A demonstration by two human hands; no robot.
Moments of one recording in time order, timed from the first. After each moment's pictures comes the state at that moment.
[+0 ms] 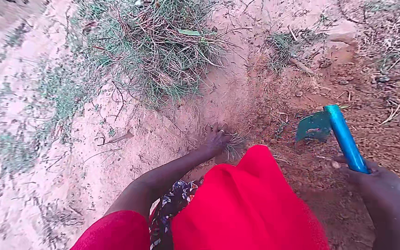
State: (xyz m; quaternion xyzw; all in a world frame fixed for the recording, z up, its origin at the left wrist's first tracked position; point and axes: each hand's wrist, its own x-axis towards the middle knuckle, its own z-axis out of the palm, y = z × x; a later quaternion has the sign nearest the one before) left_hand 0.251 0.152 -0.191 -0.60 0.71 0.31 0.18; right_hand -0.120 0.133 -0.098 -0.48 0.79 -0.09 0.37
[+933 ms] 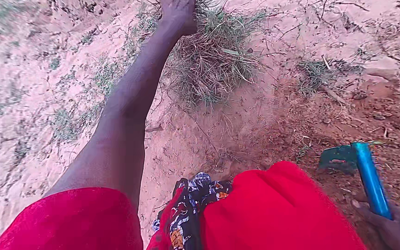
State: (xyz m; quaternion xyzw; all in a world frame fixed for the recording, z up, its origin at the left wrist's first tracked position) left_hand 0.482 -0.015 0.094 -0.82 0.58 -0.04 0.01; right_hand -0.131 0.145 -0.113 -0.48 0.73 -0.11 0.48
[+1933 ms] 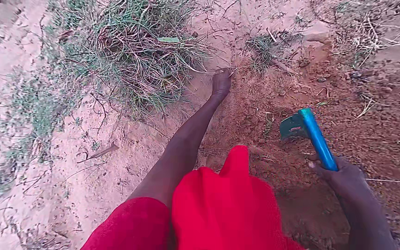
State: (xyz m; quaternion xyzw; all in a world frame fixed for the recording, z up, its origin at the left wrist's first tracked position) left_hand 0.240 -0.072 -0.206 -0.72 0.62 0.20 -0.24; right_hand -0.116 0.139 -0.109 -0.45 0.77 -0.09 0.43
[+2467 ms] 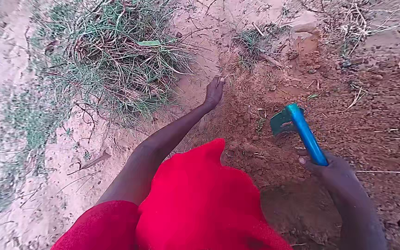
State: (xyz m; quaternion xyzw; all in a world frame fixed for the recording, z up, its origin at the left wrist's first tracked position) left_hand 0.224 -0.037 -0.204 -0.65 0.53 0.39 -0.37; right_hand -0.118 0.140 -0.106 -0.46 0.76 -0.09 0.44
